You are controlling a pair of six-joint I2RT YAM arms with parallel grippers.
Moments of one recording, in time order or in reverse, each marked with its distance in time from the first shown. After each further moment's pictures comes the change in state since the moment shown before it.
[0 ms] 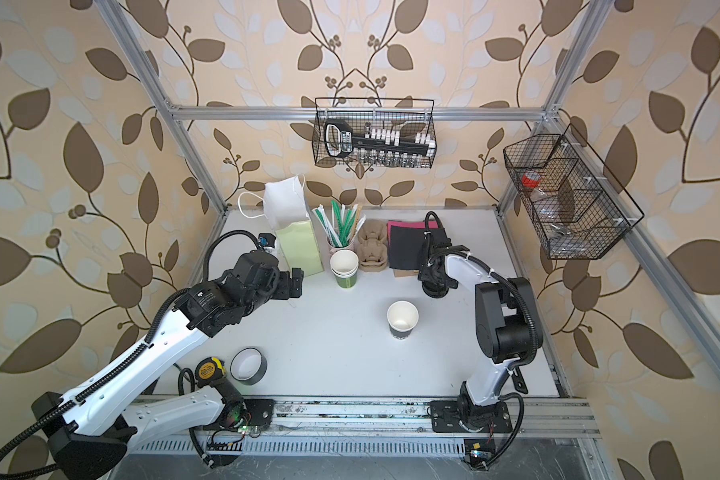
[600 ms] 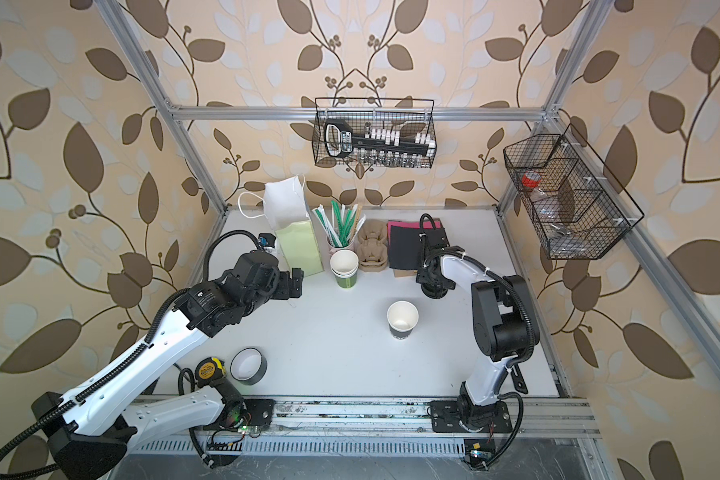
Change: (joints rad) left arm 0.000 0.000 0.000 0.000 -0.001 0.002; right arm 0.025 0.019 0.000 -0.005 0.032 -0.004
